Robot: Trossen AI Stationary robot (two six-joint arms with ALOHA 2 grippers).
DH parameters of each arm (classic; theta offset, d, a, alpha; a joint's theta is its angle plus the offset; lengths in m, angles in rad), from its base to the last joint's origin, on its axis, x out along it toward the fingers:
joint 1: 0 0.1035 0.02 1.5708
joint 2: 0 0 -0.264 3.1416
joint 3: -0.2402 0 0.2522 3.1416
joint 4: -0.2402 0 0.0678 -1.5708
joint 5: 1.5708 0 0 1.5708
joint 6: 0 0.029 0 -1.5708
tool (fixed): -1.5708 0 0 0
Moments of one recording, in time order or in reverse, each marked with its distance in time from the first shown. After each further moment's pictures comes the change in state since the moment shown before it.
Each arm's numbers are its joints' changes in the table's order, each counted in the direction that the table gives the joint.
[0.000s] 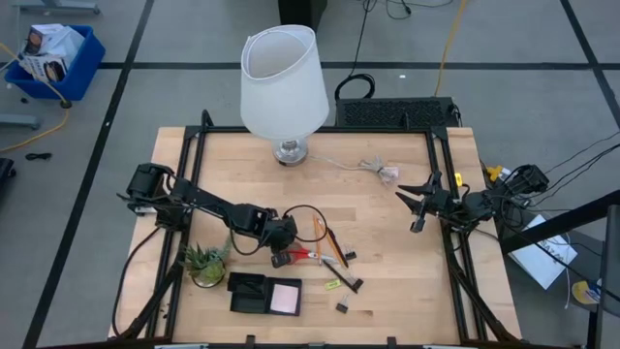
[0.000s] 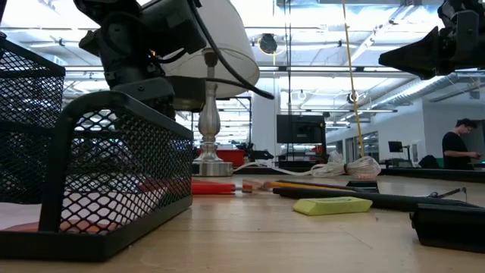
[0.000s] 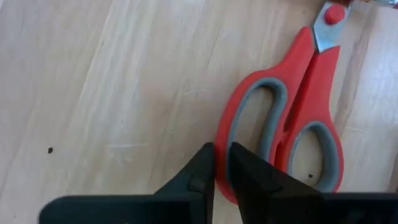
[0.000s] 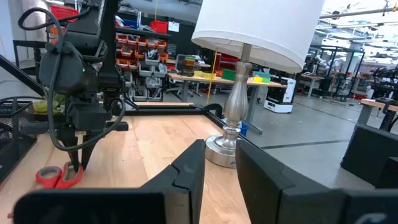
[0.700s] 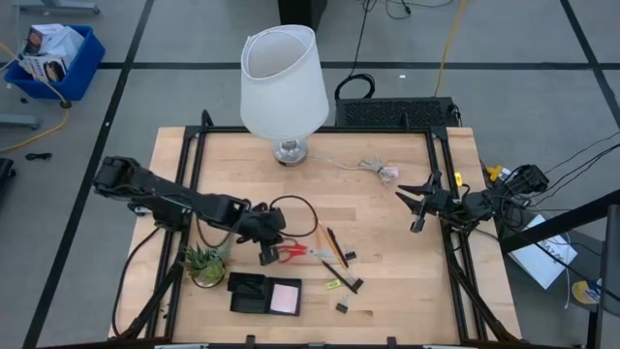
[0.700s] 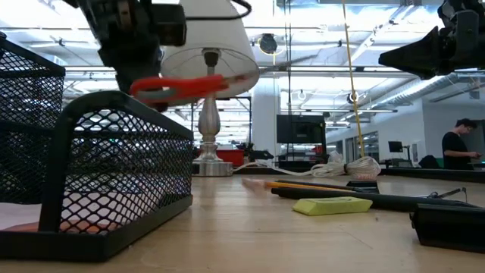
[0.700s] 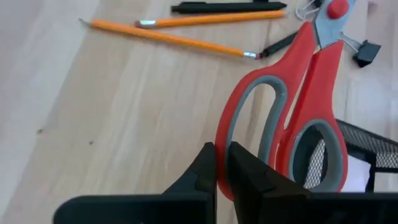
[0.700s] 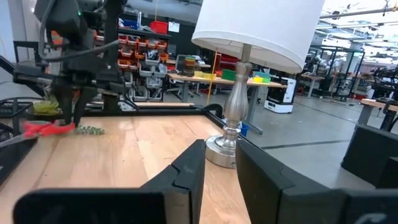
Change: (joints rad) left arm -0.042 0.325 0.002 -0.117 0.040 -0.015; right arm 0.000 0.000 0.000 0.006 0.000 0.000
